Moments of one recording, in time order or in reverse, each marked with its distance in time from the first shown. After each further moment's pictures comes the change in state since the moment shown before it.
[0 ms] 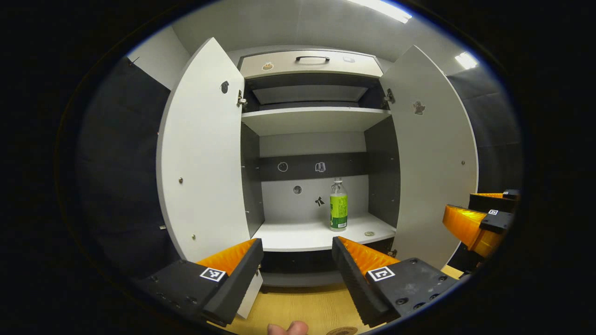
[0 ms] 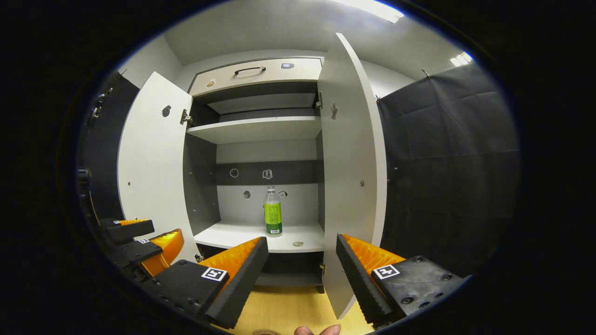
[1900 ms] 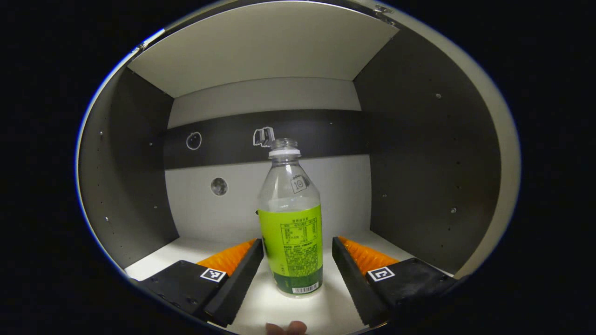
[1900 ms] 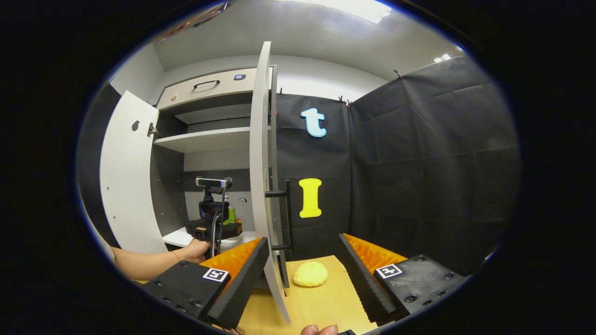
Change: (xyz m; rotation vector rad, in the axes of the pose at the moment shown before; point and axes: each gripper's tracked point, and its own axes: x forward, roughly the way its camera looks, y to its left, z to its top) left arm 0.379 -0.131 -0.063 0.003 0.026 -0.081; right arm -0.010 -0.140 0.010 0.006 -0.026 -0.112
